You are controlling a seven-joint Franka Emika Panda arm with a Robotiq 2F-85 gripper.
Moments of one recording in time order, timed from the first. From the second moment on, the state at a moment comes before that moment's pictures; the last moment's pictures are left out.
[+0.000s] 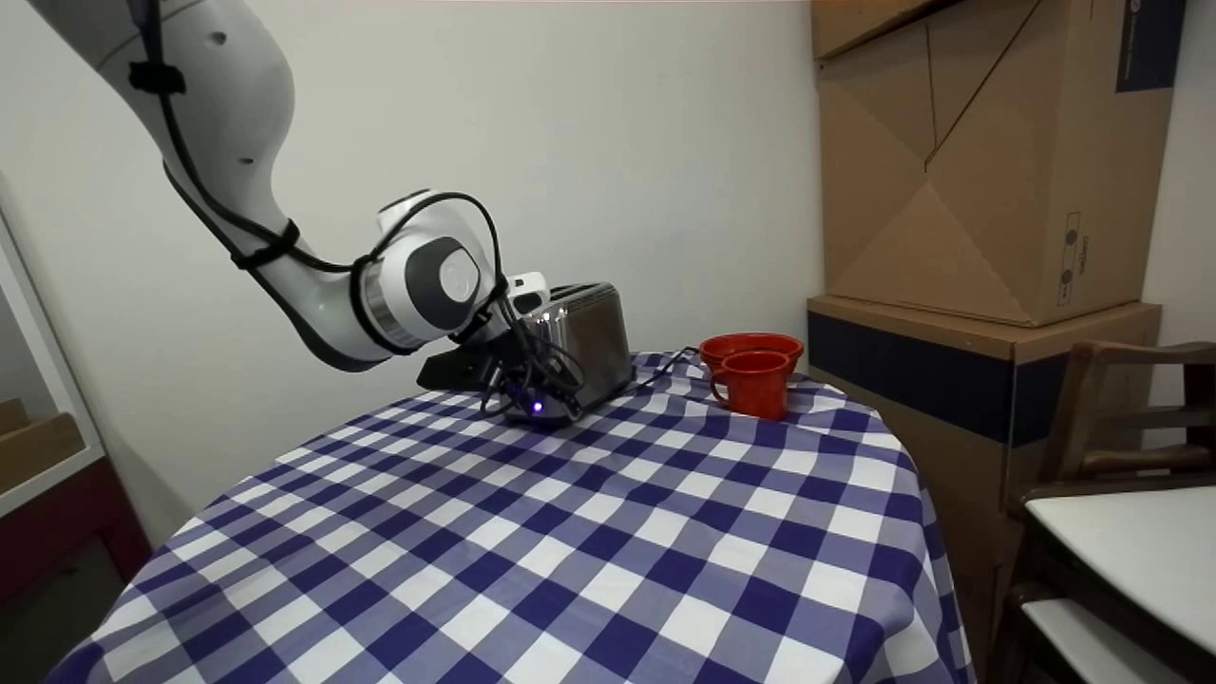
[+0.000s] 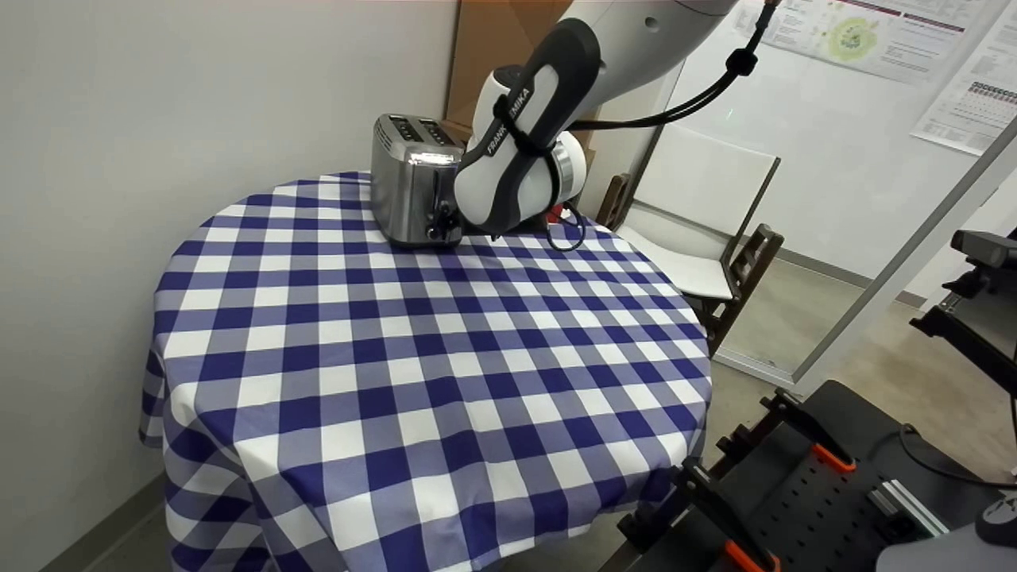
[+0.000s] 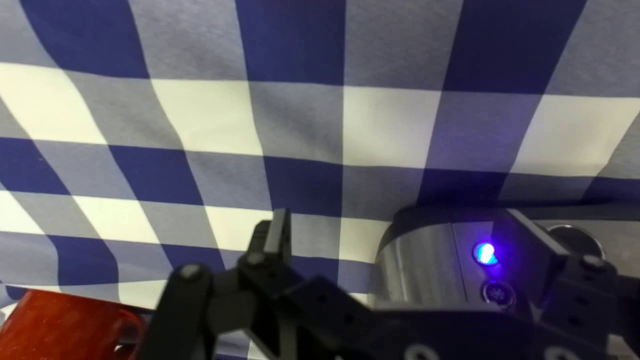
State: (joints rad) arm 0.30 1.01 -0.32 -1.66 0.02 3.02 0.44
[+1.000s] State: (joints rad) arm 0.19 0.92 -0.17 -1.65 0.02 2.71 0.36
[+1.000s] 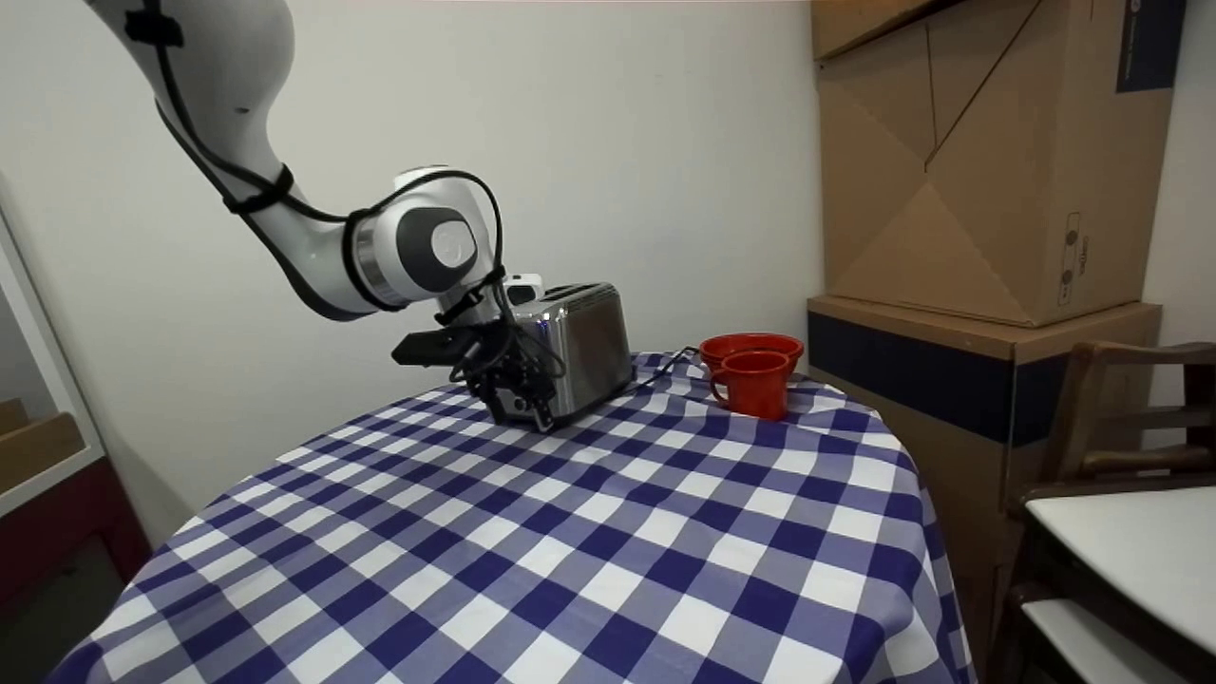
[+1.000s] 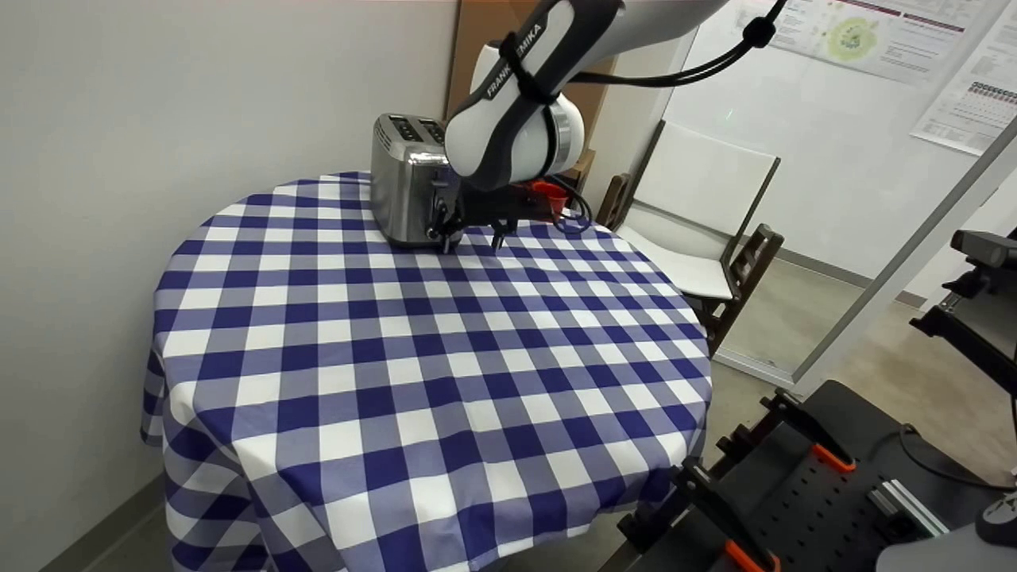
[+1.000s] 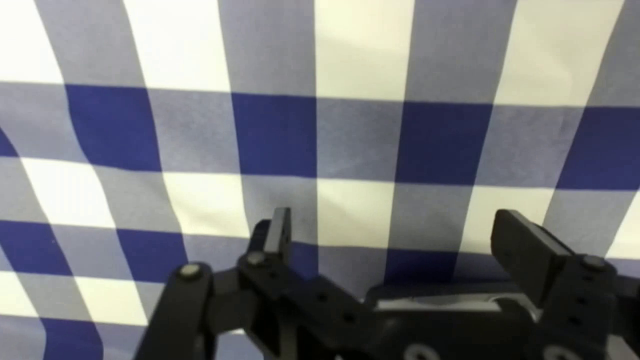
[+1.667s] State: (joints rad) arm 0.05 0.71 -0.02 -1.68 0.04 2.26 0.17
